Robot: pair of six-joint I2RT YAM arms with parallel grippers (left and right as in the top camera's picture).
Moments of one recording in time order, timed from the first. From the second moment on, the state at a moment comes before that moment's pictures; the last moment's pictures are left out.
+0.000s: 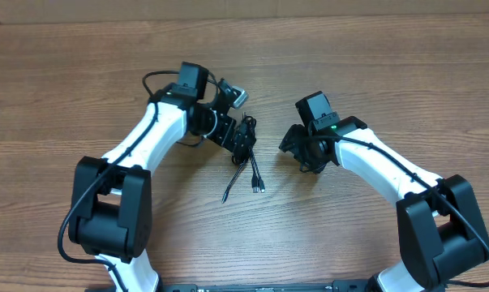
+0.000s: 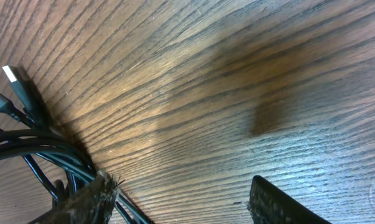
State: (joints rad) left arm -0.28 1.91 1.32 -0.66 0.57 0.23; right arm 0.41 1.74 1.08 -0.60 -0.14 0.97
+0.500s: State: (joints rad) left arm -0.33 1.91 1.32 -0.64 0.39 0.15; right arm 0.41 1.74 1.08 -0.58 -0.21 0.96
